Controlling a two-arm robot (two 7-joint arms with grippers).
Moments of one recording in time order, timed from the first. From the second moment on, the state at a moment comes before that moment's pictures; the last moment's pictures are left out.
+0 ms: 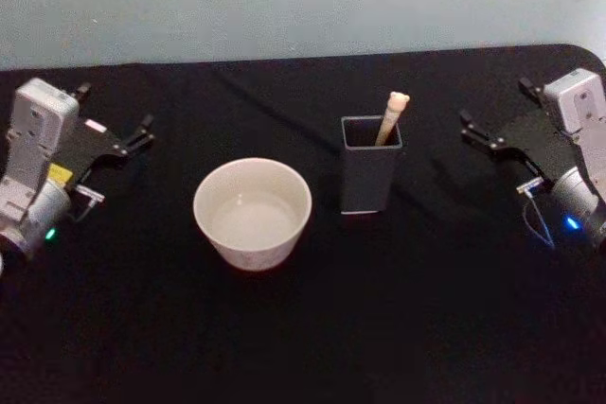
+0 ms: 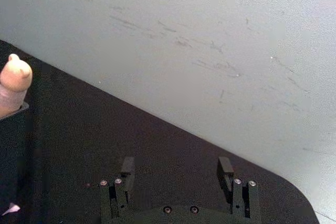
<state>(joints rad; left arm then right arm) -0.20 0.60 0.45 -1.41 -0.25 -0.12 0.03 0.20 0.60 -0.45 -1.41 0.25 -0.12 -0.03</state>
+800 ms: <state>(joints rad) -0.20 0.60 0.45 -1.41 -0.25 -0.12 0.03 0.20 0.60 -0.45 -1.41 0.25 -0.12 -0.03</state>
